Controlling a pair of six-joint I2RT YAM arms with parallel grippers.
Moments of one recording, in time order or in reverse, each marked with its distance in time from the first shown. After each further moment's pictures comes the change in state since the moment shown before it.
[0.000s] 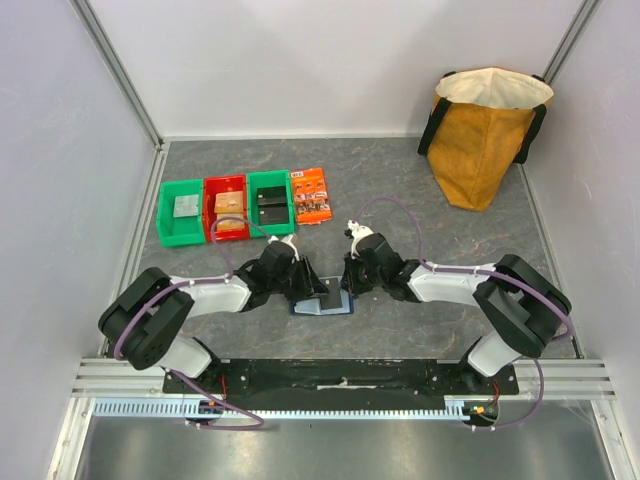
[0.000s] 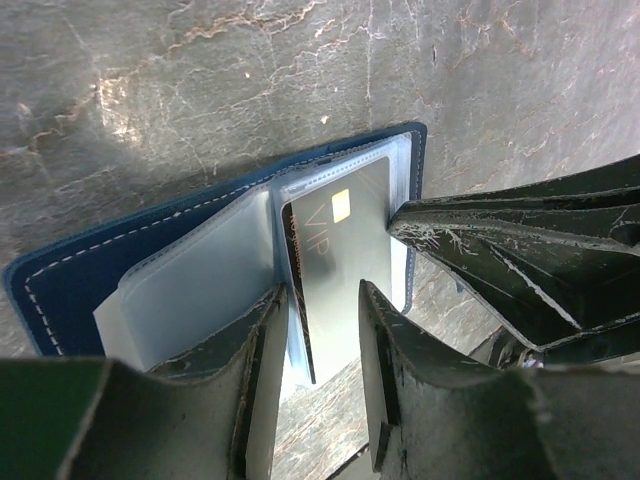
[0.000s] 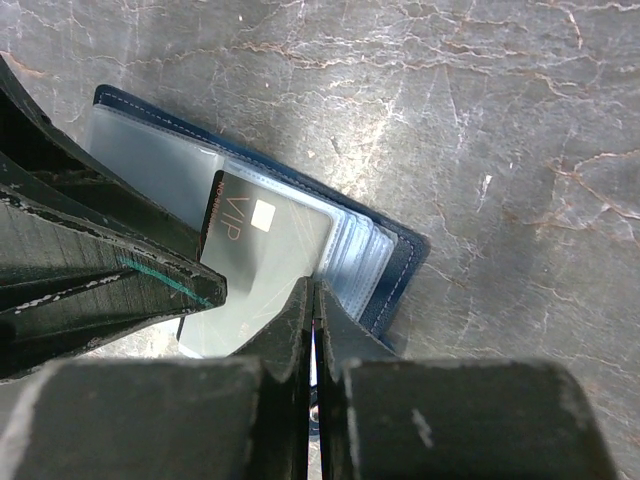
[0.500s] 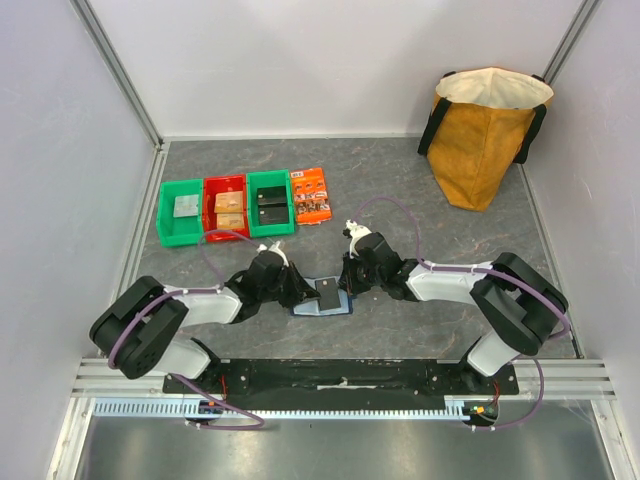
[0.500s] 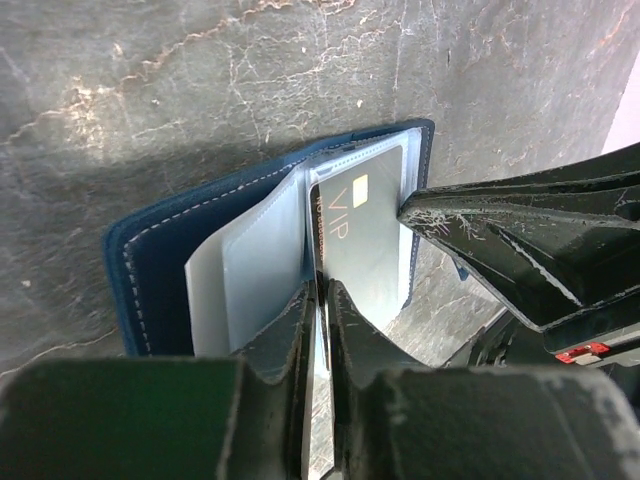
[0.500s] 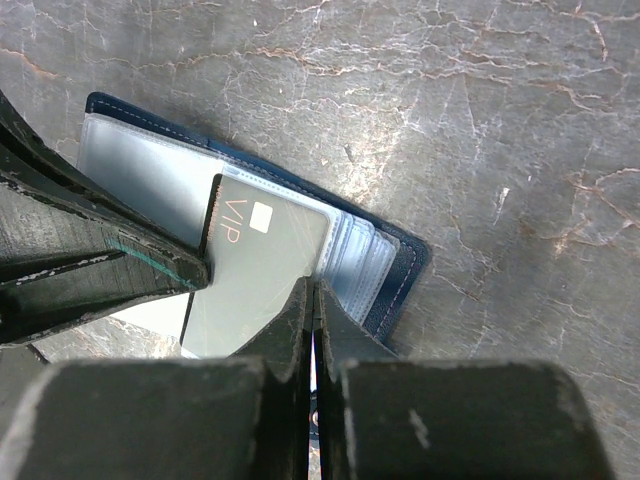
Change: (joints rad) left arm 0.024 -0.058 -0.136 0.146 -0.002 -0.095; right arm -0.001 0.022 0.009 0.023 -0.018 0.000
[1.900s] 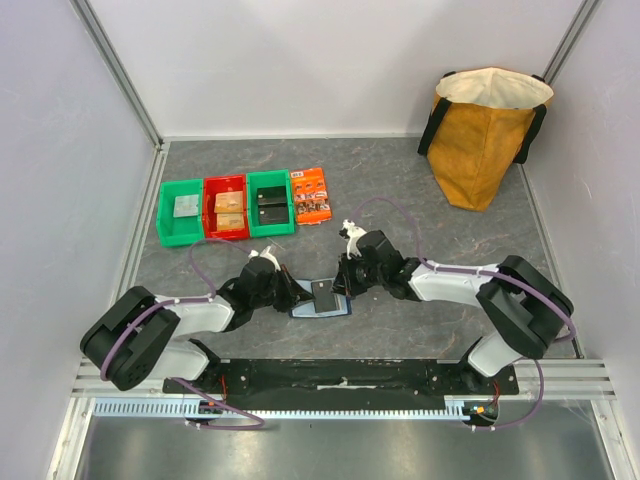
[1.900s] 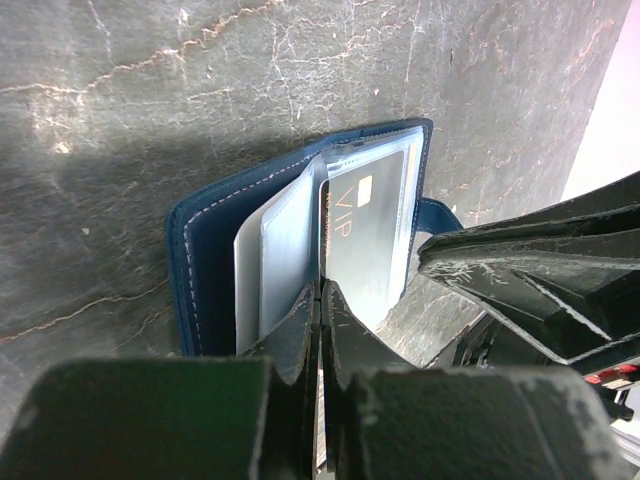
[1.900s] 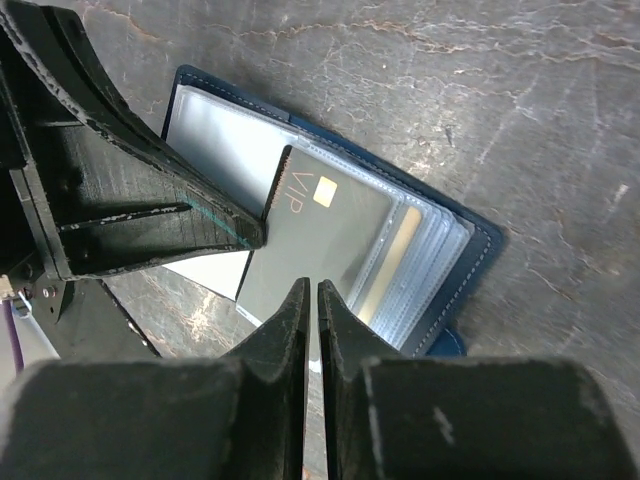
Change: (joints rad) left arm 0.028 -0.080 -0.096 0.059 0.005 -0.054; right arm -0.008 -0.045 0.006 -0.010 -0.159 0.023
